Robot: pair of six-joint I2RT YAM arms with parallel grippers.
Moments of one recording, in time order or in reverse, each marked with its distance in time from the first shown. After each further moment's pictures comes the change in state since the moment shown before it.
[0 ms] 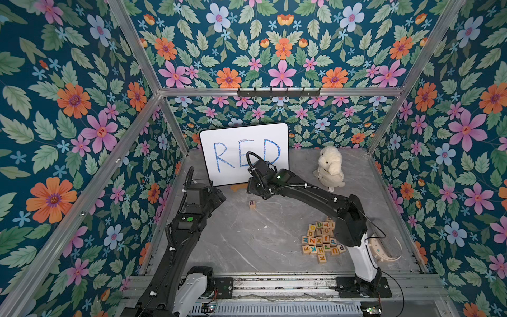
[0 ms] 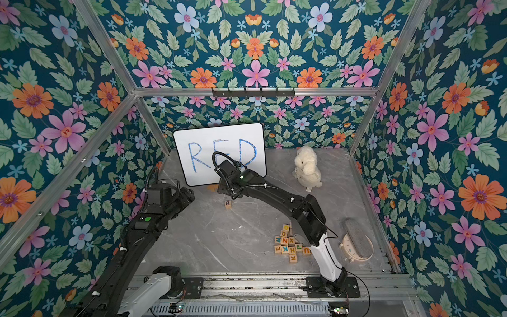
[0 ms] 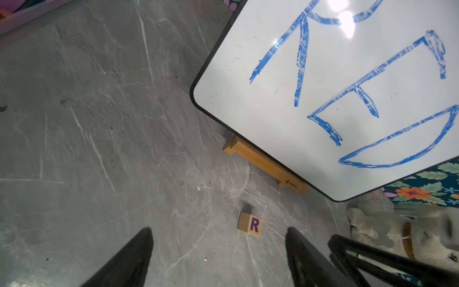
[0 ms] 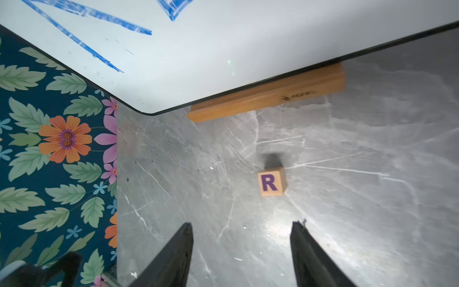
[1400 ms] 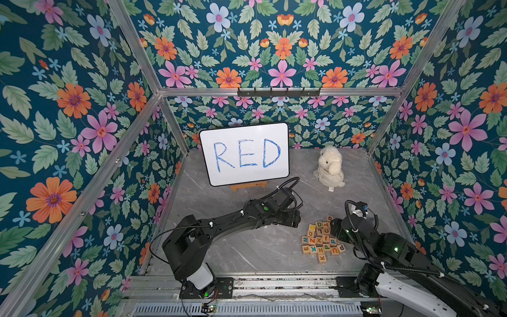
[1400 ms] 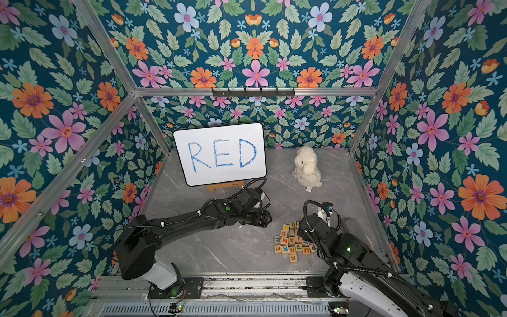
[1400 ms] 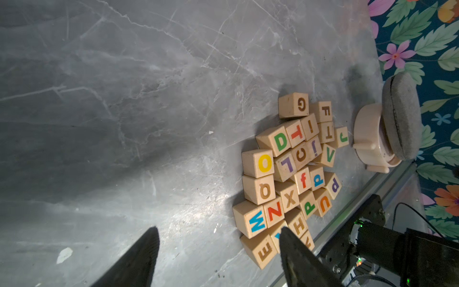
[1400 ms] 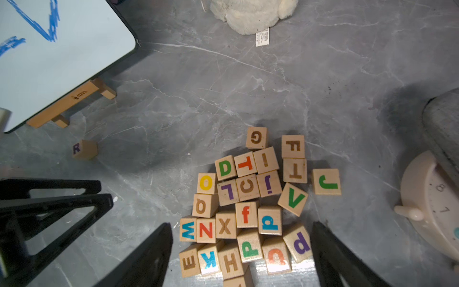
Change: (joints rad) left arm -0.855 0.656 0.319 0.090 0.121 0.108; right arm -0.070 -1.360 -1.183 -0.243 0.335 0.079
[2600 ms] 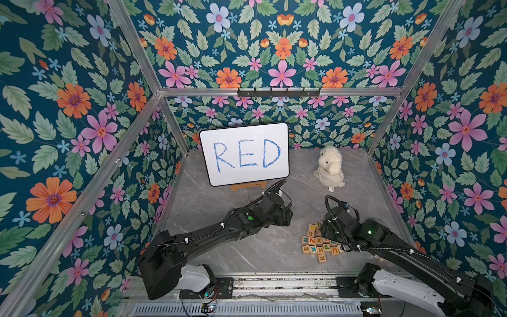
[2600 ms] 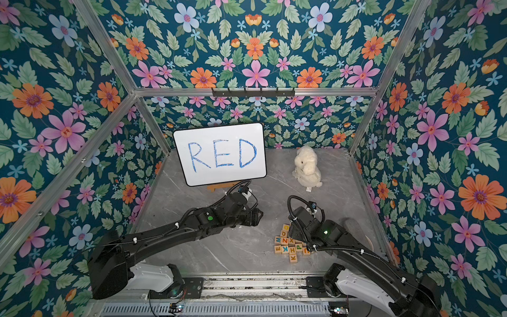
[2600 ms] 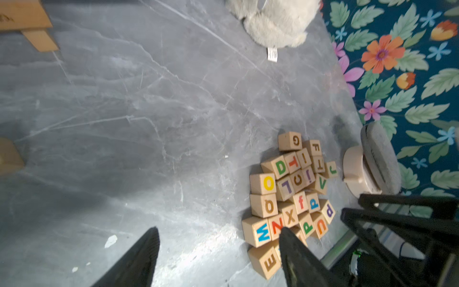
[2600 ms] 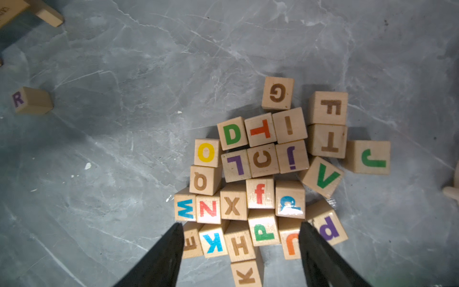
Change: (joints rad) left arm -0.001 -0.212 -0.161 0.063 -0.143 -0.031; right arm -0.048 0.218 0.014 0.073 -0.237 -0.080
